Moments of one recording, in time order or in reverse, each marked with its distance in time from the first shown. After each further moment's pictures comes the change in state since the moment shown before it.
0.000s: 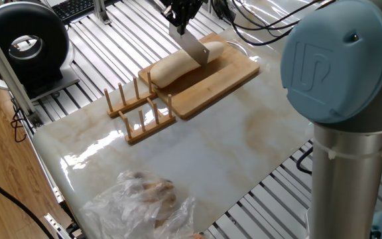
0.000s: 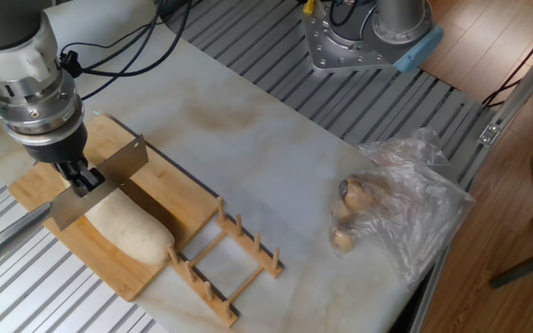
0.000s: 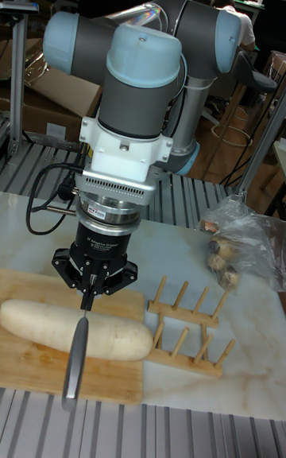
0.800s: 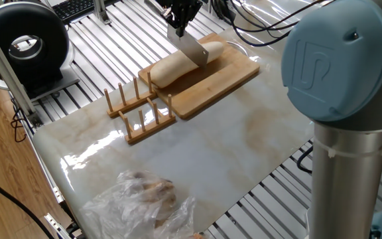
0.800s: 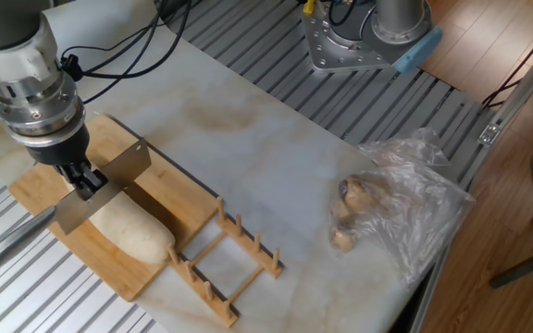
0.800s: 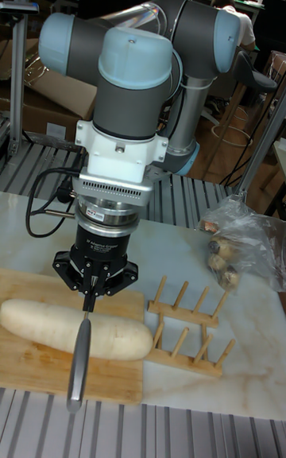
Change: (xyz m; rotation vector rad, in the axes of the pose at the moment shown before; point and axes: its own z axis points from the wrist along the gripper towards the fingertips) arm 0.002 0.004 0.002 -0.032 0.002 -0.012
